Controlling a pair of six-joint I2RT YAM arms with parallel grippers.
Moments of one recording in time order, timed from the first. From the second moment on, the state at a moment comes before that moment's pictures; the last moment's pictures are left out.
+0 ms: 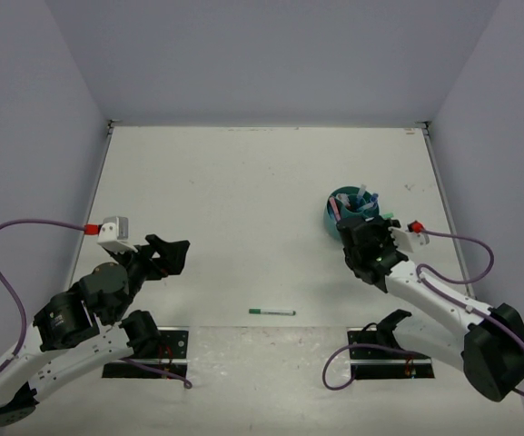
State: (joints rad) left arm -1.00 0.28 0.74 -0.78 -0.69 -0.73; right arm 0.58 1.04 0.52 -0.25 1.20 1.51
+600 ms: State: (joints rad) left arm -1.00 0.28 0.74 -0.78 -0.69 -0.73; right arm 0.58 0.91 0.58 -0.13 1.00 1.14
